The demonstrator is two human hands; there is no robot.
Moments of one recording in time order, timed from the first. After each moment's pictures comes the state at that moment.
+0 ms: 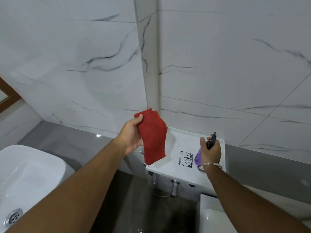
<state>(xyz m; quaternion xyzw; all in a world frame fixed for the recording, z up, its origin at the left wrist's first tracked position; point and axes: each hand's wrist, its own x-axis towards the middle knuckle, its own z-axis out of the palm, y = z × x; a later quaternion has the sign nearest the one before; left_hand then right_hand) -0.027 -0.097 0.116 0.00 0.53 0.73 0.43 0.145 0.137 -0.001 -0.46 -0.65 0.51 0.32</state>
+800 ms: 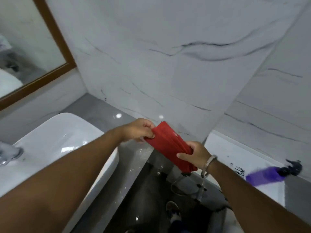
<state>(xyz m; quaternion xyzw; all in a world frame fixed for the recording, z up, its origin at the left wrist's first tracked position) -0.144 -0.298 0.077 0.20 0.77 0.45 0.41 0.009 -0.057 0.038 -0.11 -0.88 0.45 -0.11</state>
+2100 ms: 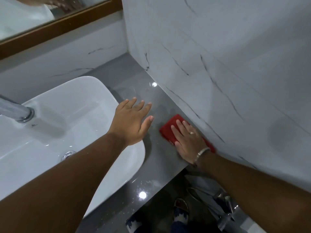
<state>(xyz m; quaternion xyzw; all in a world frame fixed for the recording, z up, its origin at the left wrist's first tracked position) -0.196 -0.412 -0.026 0.12 0.99 0.09 0.02 -0.196 -0.153 -0.140 0.23 -0.97 0.04 -0.10</state>
